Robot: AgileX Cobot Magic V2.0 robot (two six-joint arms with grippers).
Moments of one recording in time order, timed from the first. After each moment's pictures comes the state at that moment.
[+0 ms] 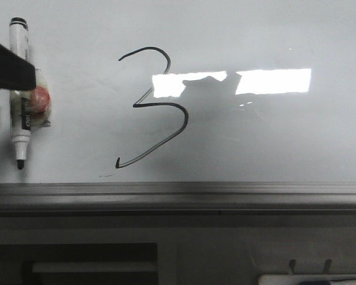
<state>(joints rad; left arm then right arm) -0.76 0.89 -0.41 -1.32 -0.15 0.76 0.88 1.13 -1.12 -0.05 0.62 -0.21</state>
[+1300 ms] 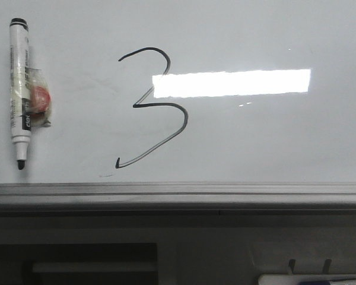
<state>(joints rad) -0.76 0.21 -0.23 -0.87 0.04 0.76 0.88 0.33 -0.33 0.01 0.12 -0.18</state>
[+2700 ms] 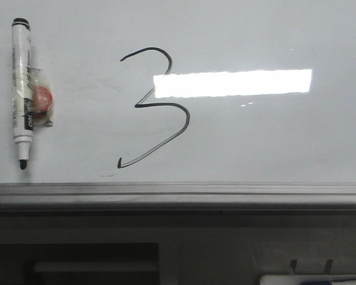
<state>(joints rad) -0.25 0.17 -0.11 -0.25 -0.04 0.39 0.88 0.33 -0.32 0.03 0.11 -0.17</state>
